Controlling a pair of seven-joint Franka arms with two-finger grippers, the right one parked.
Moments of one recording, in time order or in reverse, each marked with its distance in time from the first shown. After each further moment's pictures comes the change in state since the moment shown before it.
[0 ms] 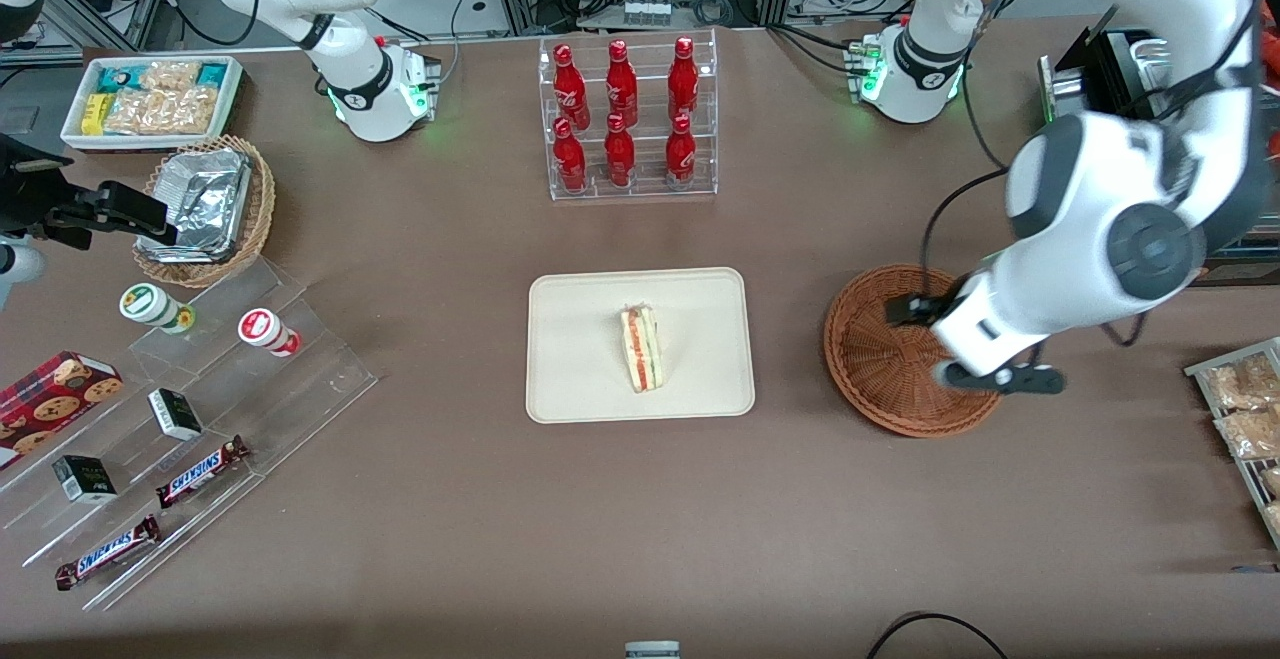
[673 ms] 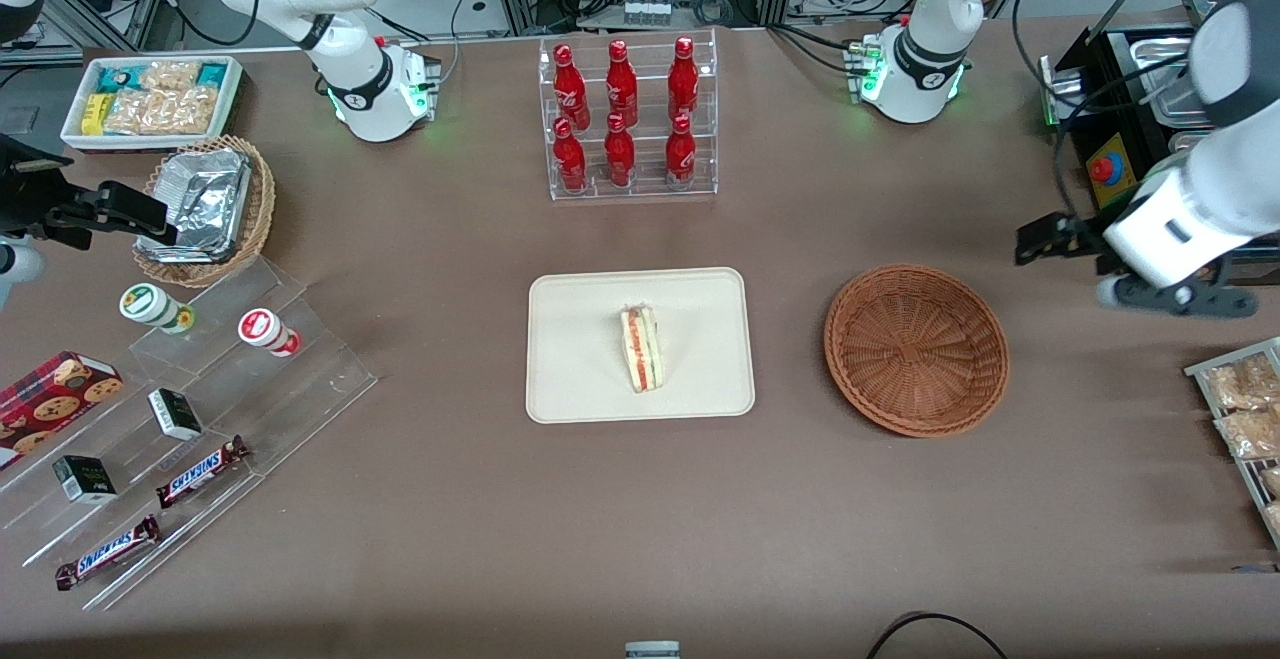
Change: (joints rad) arm 0.189 -0.203 -0.024 -0.027 0.040 -0.128 0.193
